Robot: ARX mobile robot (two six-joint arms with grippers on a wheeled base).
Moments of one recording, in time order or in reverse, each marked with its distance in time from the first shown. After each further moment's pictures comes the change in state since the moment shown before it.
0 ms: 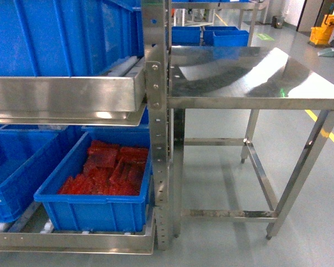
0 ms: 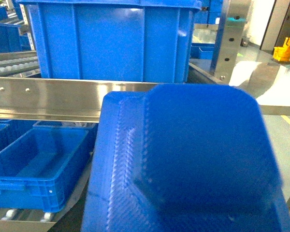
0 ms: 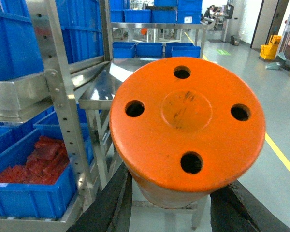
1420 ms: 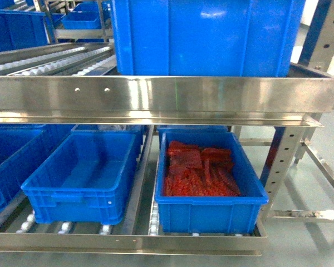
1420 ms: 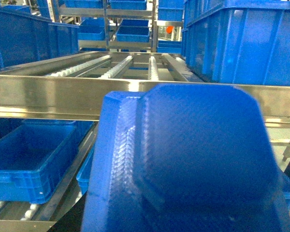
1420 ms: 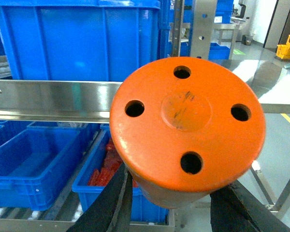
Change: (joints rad) left arm 0.000 0.000 0.000 -0.001 0.000 0.000; right arm 0.000 0.000 0.000 -0.001 0.000 0.000
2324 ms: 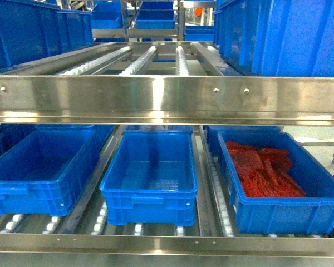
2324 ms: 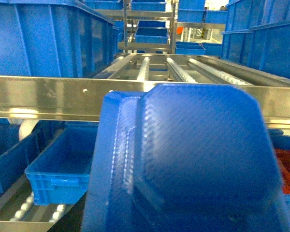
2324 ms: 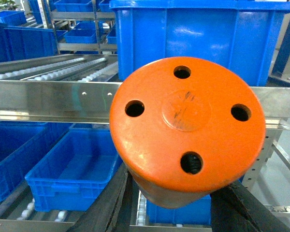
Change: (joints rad) left arm 0.000 0.000 0.000 0.001 0.000 0.000; right arm 0.000 0.000 0.000 0.000 0.000 0.000
